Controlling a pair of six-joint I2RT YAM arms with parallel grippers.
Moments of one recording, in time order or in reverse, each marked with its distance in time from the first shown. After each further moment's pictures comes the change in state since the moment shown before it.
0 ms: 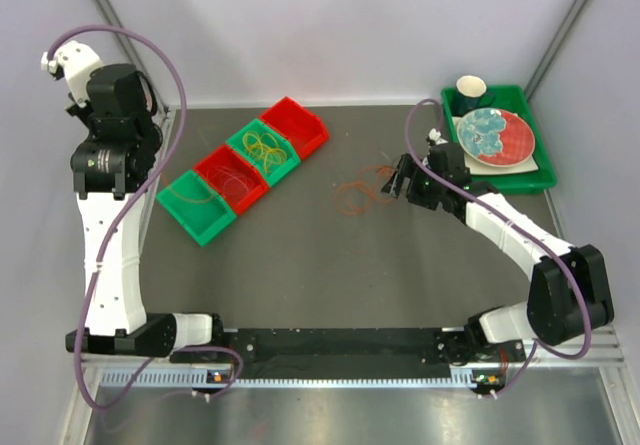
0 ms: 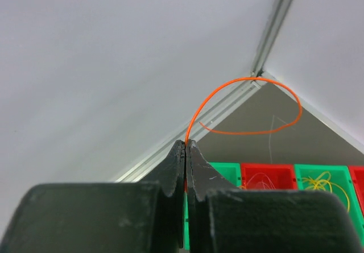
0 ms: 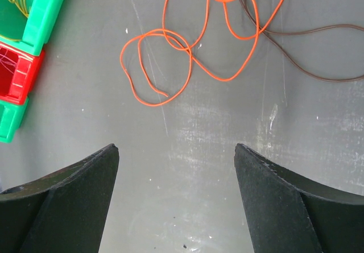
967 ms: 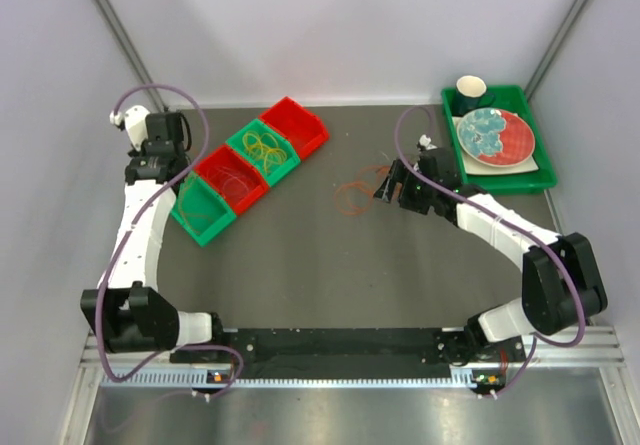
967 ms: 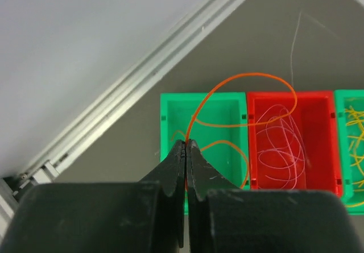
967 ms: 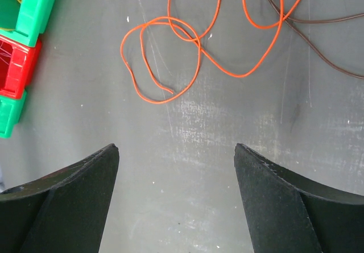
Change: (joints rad) left arm 0.108 0.024 -0.547 0.199 0.241 -0.189; right arm 0.039 0.060 -0.034 0.082 -0.010 0.035
